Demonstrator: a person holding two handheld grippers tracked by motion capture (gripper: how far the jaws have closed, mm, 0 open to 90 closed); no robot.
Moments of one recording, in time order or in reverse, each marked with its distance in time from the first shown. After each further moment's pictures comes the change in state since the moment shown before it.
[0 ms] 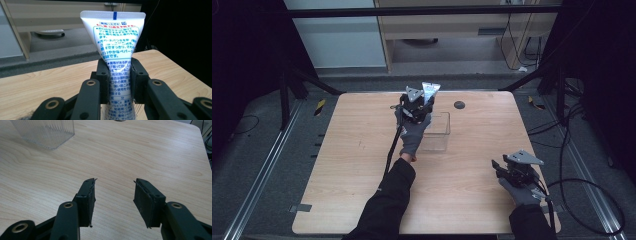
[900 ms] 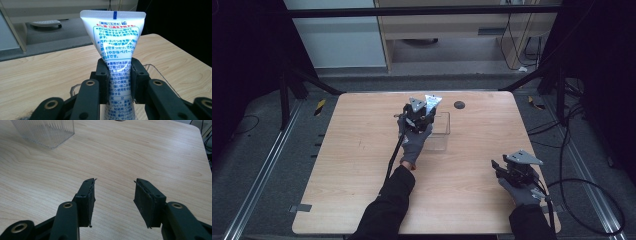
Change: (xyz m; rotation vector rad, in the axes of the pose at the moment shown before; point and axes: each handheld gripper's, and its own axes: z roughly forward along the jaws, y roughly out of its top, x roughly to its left) left arm -0.005 -0.033 0.005 0.055 -0.012 0.023; right arm 0.000 0.000 0.001 0.002 -0.006 -0.011
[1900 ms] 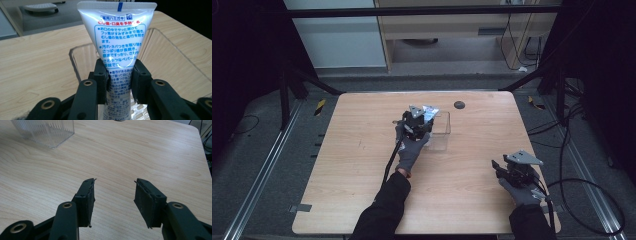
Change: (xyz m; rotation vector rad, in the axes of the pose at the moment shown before) left arm 0.005 -0.023 -0.005 0.124 -0.012 0.031; right arm 0.000 0.000 -0.001 0.000 -0.002 -0.001
